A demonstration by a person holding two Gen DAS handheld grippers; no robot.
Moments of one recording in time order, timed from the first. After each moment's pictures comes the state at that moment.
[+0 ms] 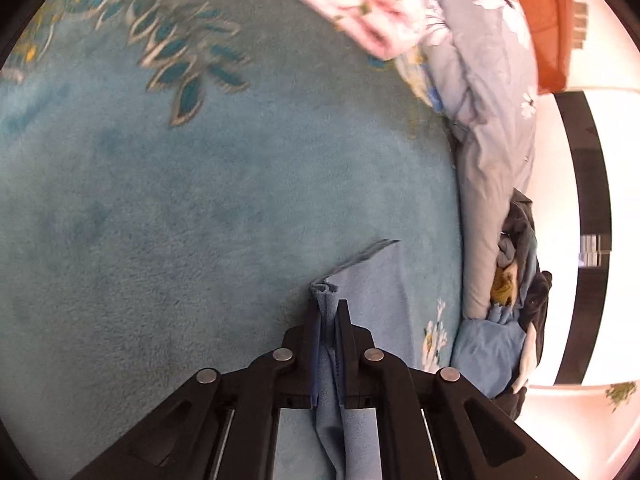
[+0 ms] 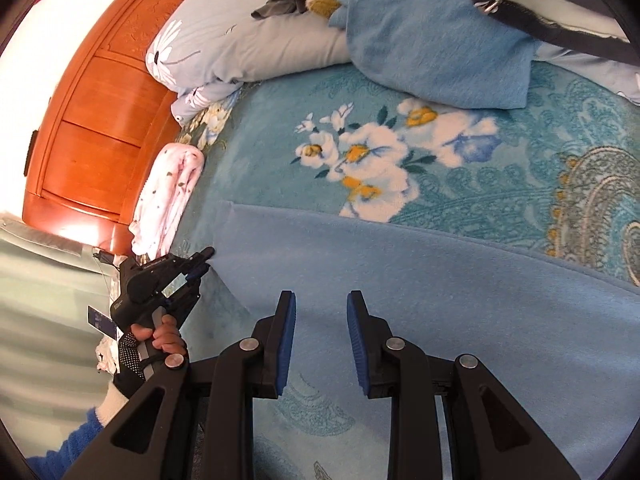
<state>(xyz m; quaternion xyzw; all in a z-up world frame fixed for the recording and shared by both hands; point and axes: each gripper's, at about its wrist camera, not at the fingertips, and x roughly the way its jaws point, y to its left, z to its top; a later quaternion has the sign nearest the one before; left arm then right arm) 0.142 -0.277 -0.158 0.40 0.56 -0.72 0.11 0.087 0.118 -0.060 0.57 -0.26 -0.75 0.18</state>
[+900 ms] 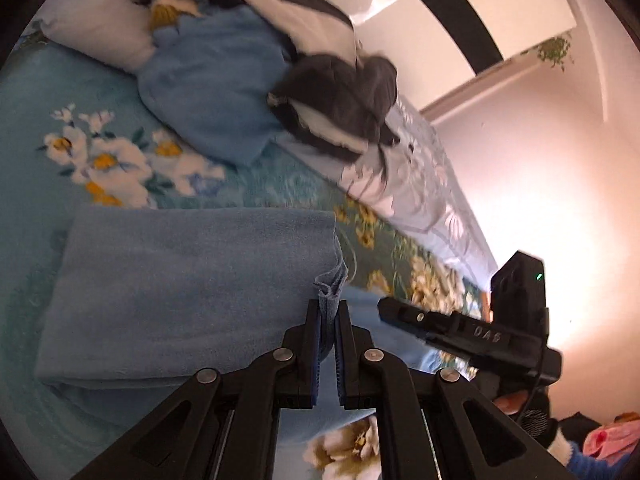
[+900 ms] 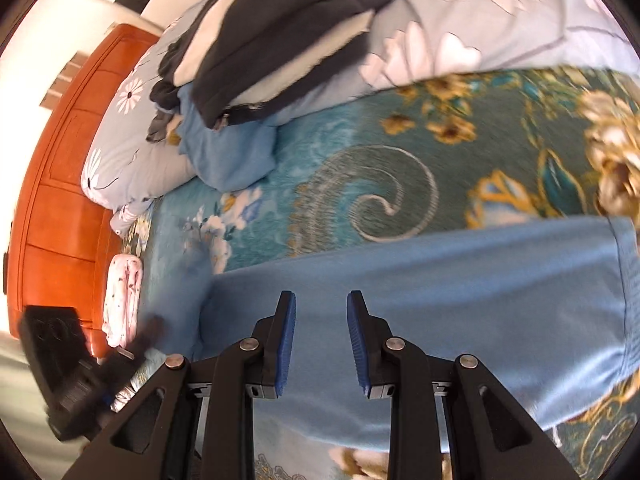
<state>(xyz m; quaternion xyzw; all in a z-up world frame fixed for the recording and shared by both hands) 0.113 0.073 -0.055 0.53 0.23 -0.76 -0.29 0.181 0.290 -0.046 0.52 -0.36 -0.78 -0.01</state>
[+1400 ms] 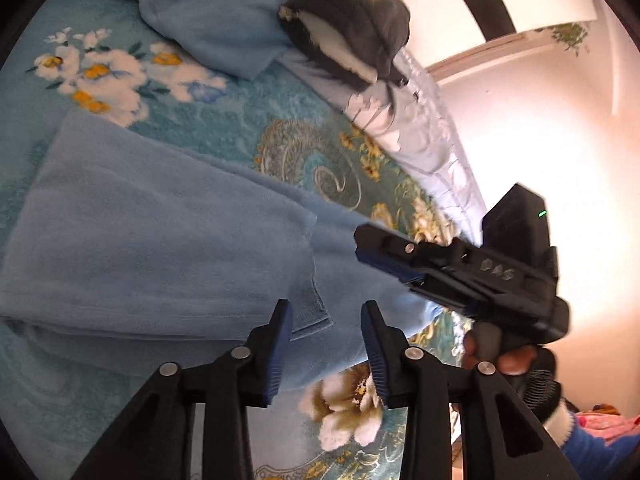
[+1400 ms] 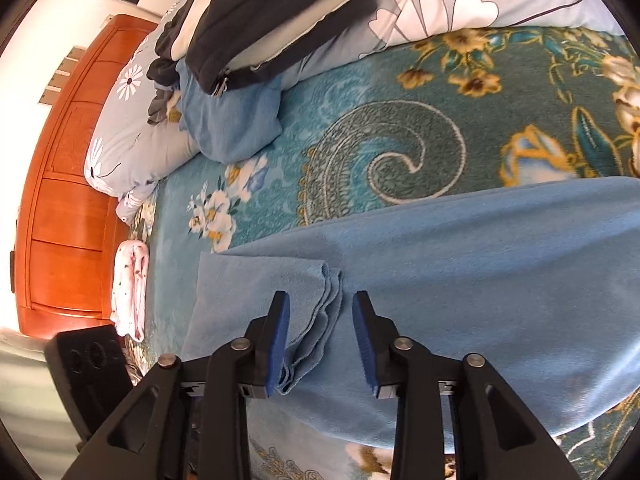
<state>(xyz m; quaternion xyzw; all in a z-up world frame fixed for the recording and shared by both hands) 0.140 0.050 -0.071 0.57 0.26 -0.71 -0.31 0.175 0.271 -0.069 0.54 -0.38 -0.75 0.02</state>
